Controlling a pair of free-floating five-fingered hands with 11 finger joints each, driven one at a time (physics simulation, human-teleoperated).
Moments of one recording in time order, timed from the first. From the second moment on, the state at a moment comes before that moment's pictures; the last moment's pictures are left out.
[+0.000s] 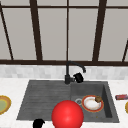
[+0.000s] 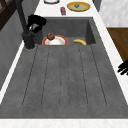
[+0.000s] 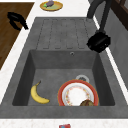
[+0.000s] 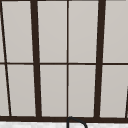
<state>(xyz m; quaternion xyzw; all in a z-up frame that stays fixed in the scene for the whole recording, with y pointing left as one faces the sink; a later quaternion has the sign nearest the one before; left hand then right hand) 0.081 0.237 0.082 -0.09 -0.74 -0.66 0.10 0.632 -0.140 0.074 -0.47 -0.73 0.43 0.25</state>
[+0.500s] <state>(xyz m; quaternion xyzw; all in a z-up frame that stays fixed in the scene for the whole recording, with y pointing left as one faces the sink) 0.081 0.237 0.082 -0.09 -0.74 -0.66 0.10 0.634 -0.145 0.070 -0.46 -0.74 0.42 0.24</state>
